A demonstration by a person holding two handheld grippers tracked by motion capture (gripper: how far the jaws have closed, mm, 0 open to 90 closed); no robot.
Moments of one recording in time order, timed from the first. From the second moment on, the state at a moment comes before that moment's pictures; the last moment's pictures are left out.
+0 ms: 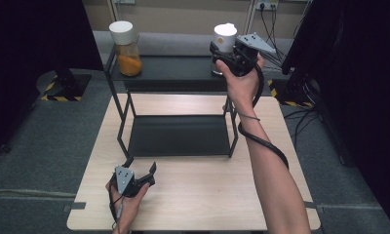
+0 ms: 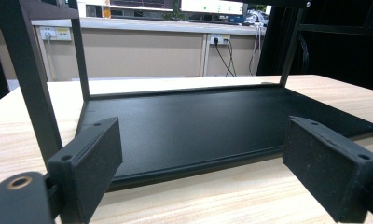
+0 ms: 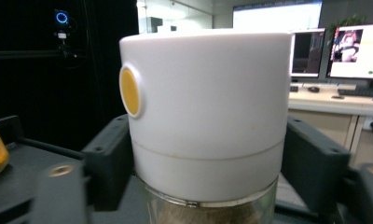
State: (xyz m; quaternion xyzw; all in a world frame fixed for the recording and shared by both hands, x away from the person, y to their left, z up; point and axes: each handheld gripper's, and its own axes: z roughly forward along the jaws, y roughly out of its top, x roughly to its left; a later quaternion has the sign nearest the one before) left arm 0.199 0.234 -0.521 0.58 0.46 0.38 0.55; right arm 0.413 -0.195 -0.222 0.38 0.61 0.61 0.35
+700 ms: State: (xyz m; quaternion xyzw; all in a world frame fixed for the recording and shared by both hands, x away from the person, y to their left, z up) left arm 0.199 0.233 -0.521 0.58 0.46 0.38 0.55; right arm 0.386 -0.211 -0.226 0.35 0.61 0.61 0.36
